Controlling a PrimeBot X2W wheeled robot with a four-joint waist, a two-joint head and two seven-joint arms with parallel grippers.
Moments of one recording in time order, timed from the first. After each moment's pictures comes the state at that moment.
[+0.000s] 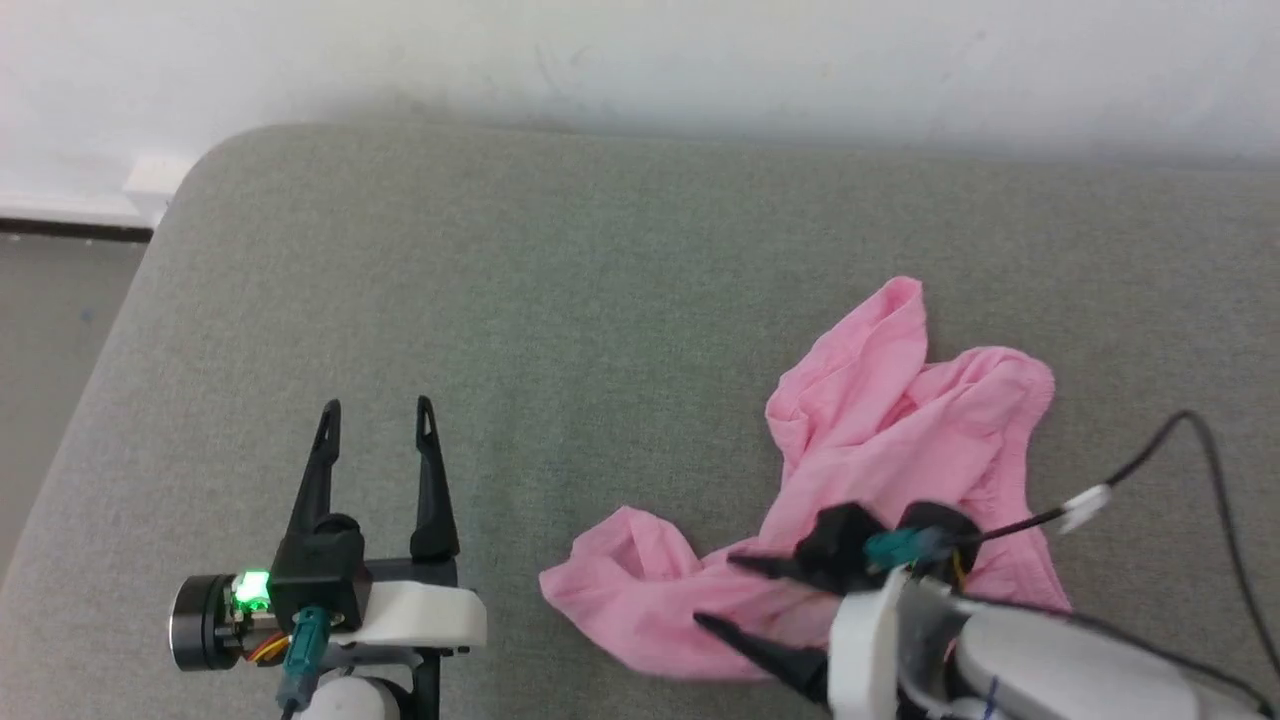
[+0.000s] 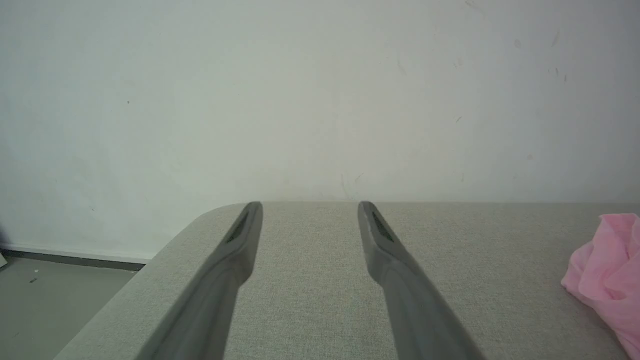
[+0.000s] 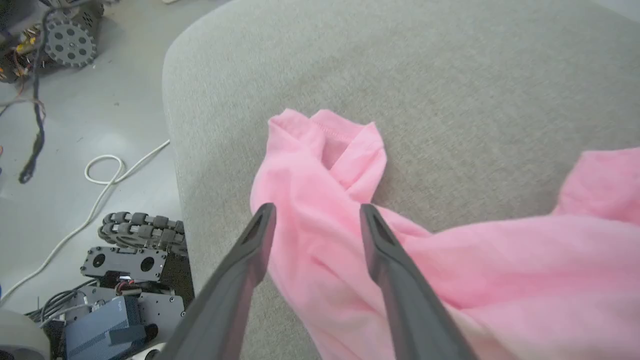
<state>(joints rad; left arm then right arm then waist) -0.04 0.07 -0.11 0.00 -0.01 0.20 -0.26 -0.58 -0.49 1.22 0.23 0.80 0.13 0.04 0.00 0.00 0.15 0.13</state>
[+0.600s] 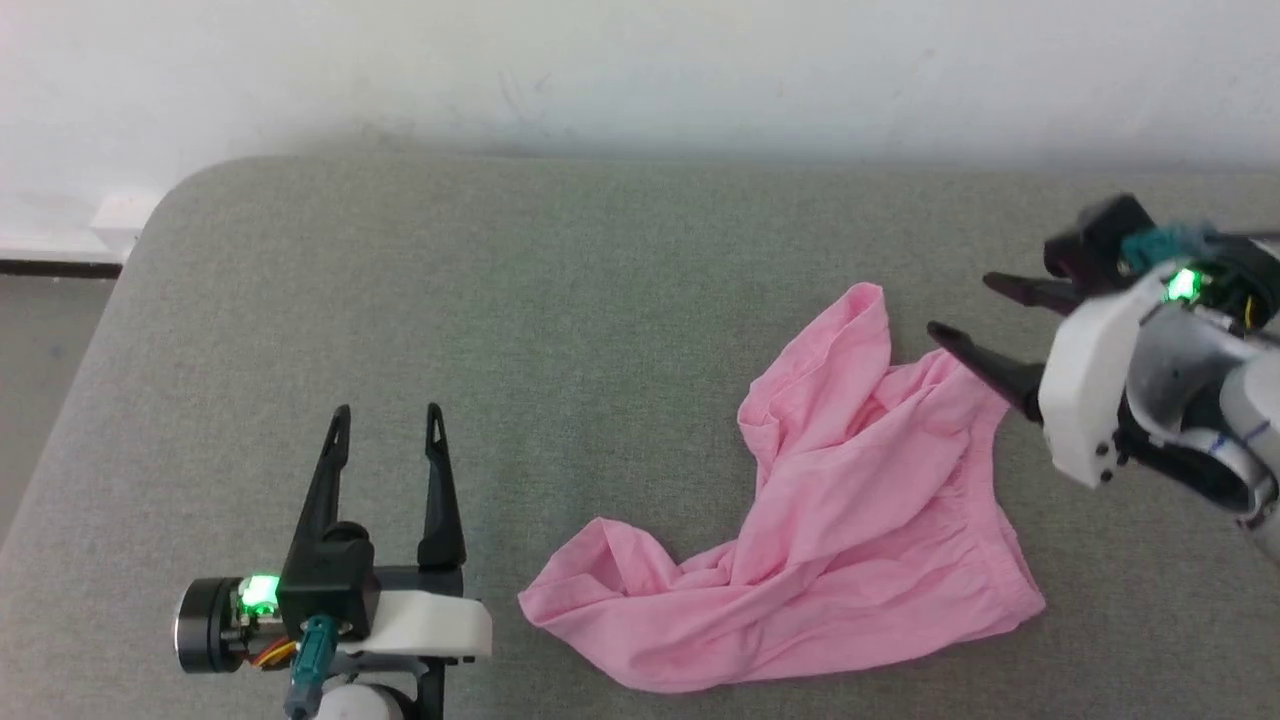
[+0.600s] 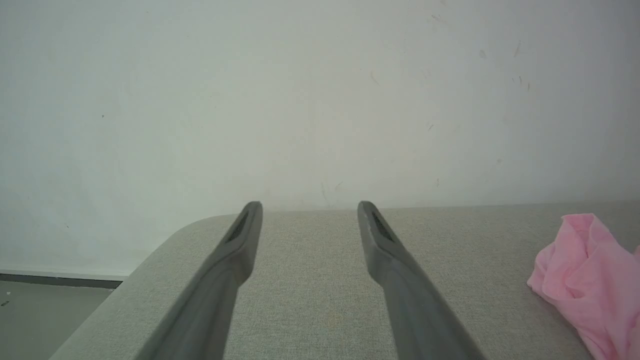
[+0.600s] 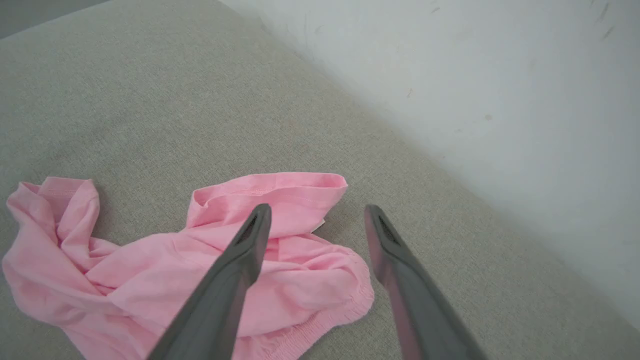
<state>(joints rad) -0.02 0.08 -0.13 -0.02 0.00 0.20 -0.26 -0.74 -0.72 0.83 0.19 0.79 0.13 0.29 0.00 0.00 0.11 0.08</state>
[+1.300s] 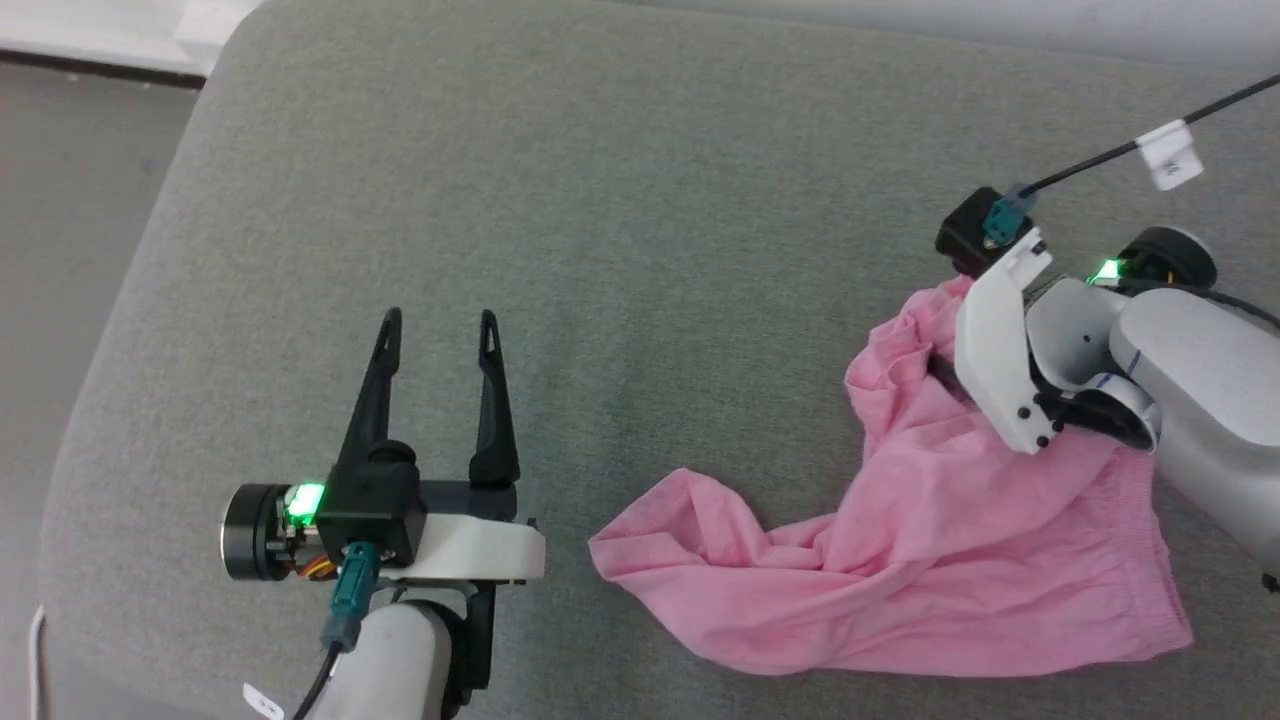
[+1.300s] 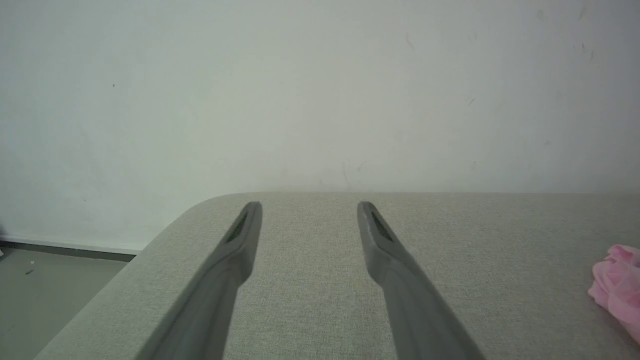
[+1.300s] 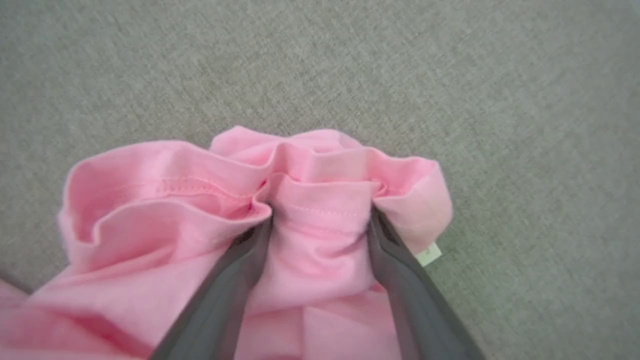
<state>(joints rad) -0.17 0.06 -0.21 -0.01 -0.03 0.21 -0.26 -1.01 -0.54 1.16 0.60 0.88 0.13 0.54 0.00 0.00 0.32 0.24</state>
